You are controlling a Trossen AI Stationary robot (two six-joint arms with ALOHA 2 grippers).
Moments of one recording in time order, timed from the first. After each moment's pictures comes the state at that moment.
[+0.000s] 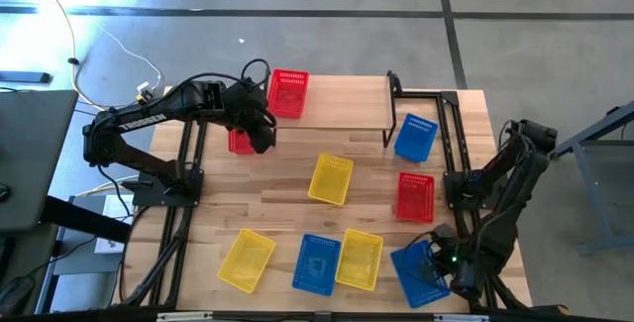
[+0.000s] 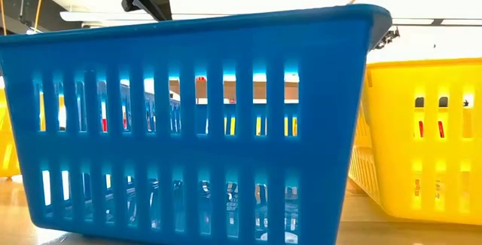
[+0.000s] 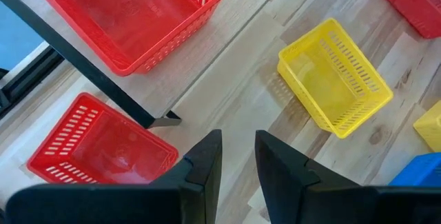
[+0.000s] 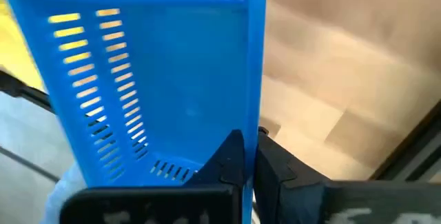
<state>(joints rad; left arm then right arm) 0.40 1.31 1.42 -1.15 -0.13 -0.41 1.09 1.40 1.00 -0.91 0.16 2.25</state>
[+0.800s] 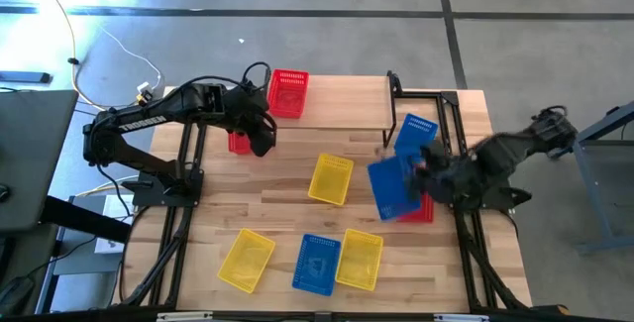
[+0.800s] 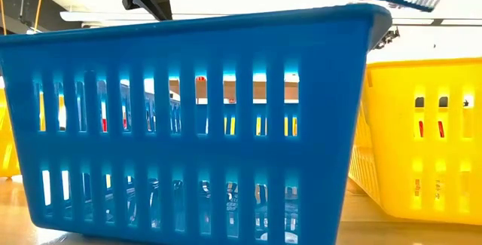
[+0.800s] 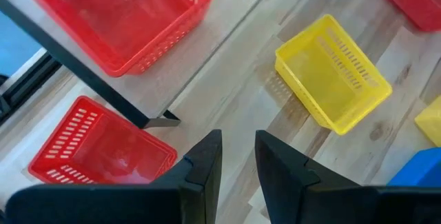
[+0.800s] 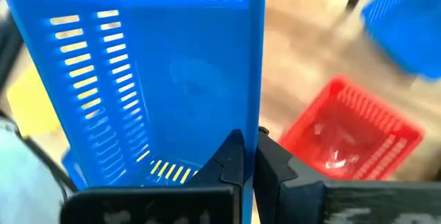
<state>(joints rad) 0.36 1.31 1.42 -1.15 -0.15 -0.39 0.46 1.15 1.35 -1.36 0.42 1.48</state>
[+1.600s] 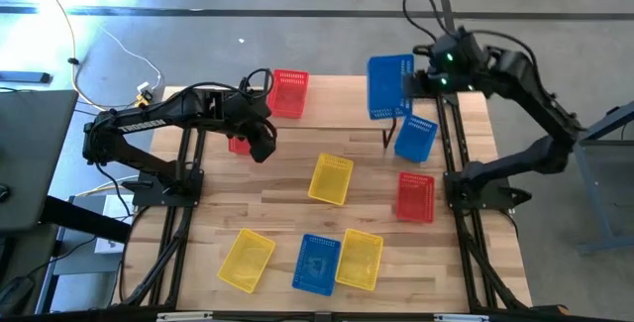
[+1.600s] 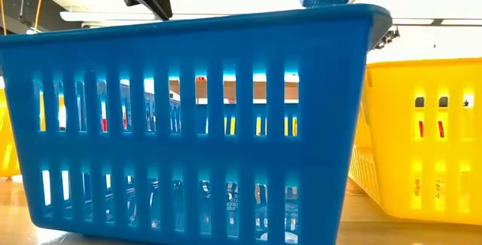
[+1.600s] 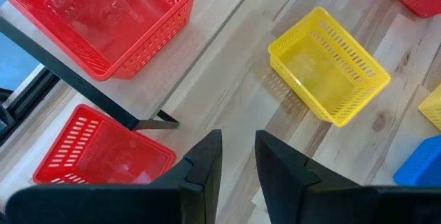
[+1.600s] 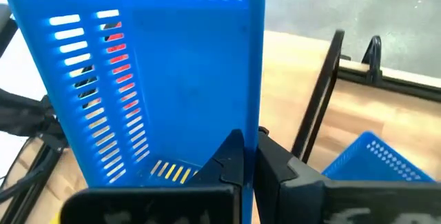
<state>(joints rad) 0.30 1.31 1.42 -1.15 -0.19 -0.38 -0.52 1.28 1.79 -1.30 0.11 0.68</state>
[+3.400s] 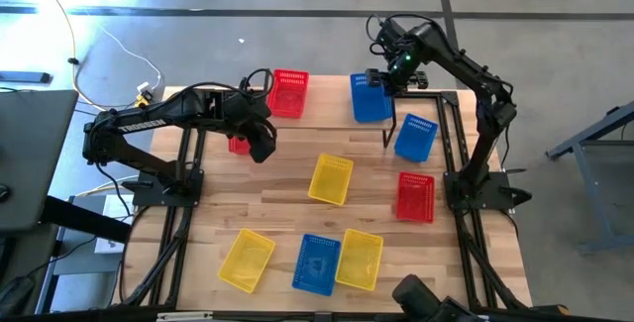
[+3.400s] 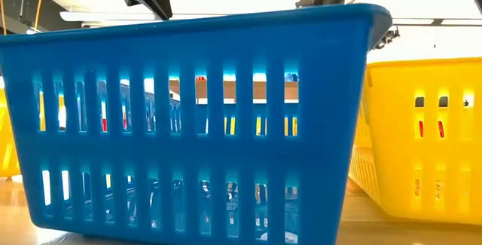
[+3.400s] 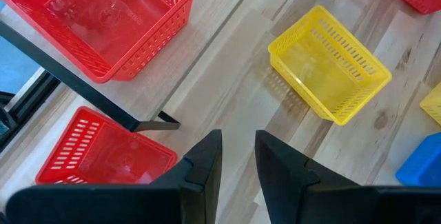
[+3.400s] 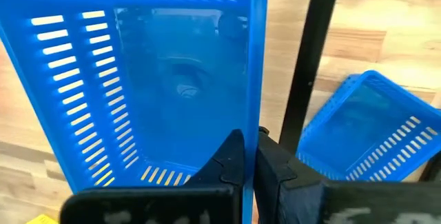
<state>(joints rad) 0.30 1.31 1.42 -1.15 -0.19 -0.36 -0.81 1.81 1.85 -1.45 -0.18 0.66</state>
